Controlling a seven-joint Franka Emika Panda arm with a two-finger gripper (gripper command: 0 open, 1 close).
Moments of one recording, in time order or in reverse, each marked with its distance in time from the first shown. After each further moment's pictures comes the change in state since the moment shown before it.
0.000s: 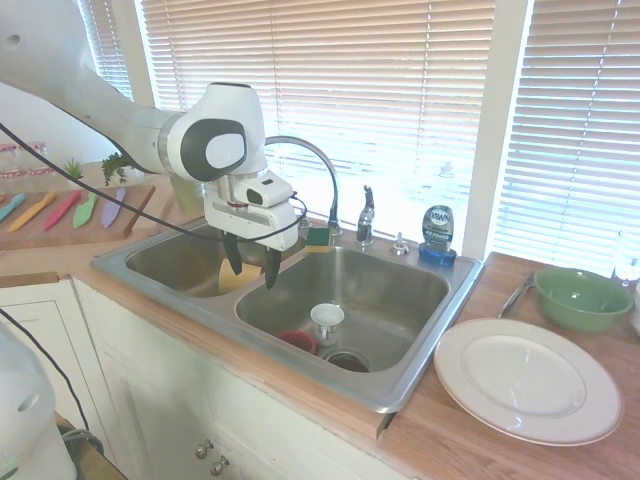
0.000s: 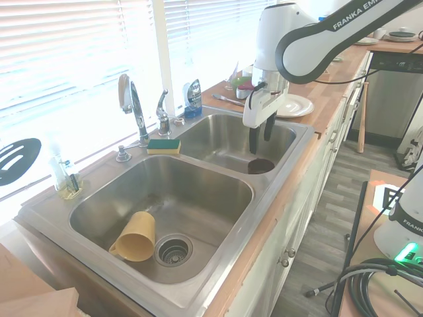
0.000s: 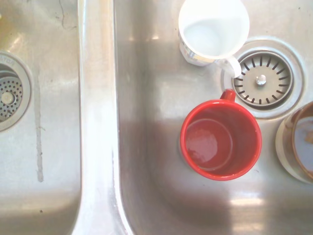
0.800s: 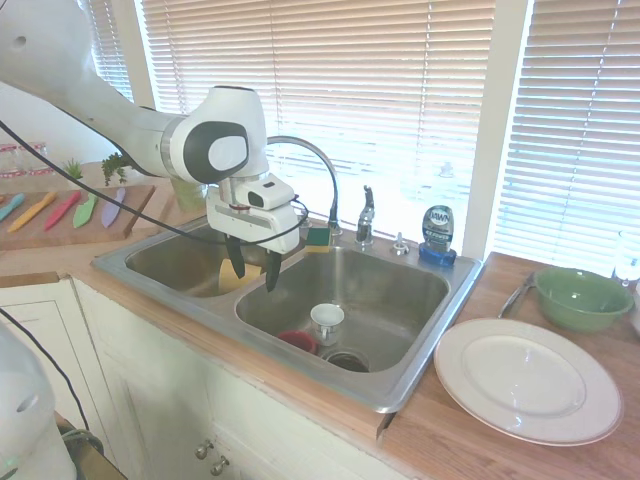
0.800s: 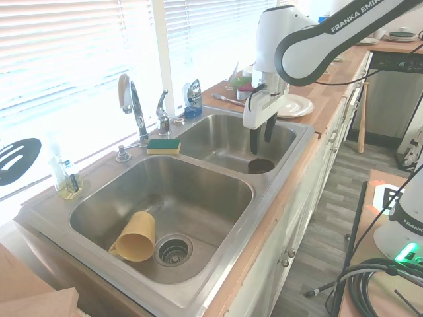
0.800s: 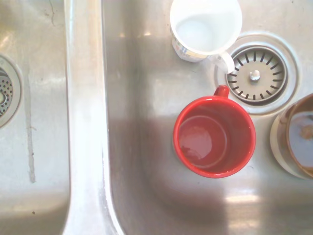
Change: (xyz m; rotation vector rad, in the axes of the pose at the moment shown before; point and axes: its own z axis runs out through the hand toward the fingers) arm 0.003 0.001 0.005 -0.016 0.001 0.018
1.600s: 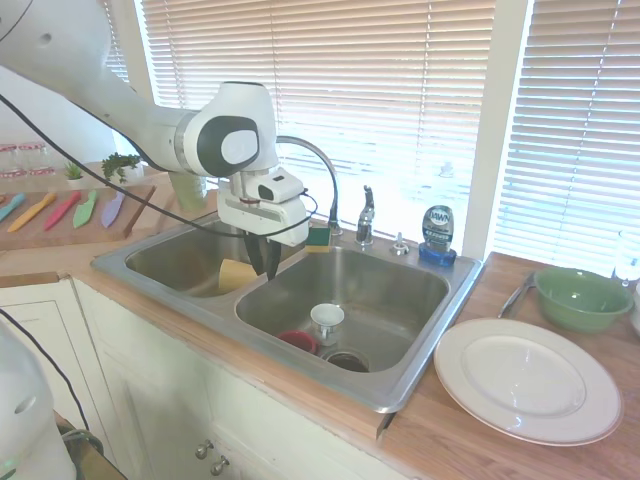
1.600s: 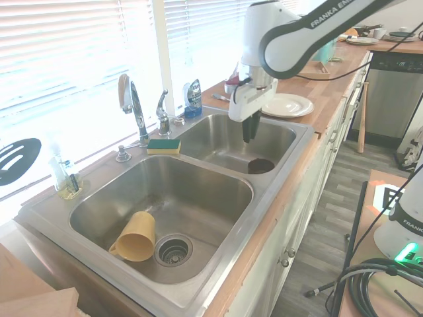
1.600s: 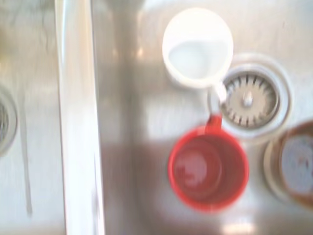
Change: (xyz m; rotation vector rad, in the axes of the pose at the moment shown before) arm 0.039 -0.037 -0.014 0.006 0.018 0.031
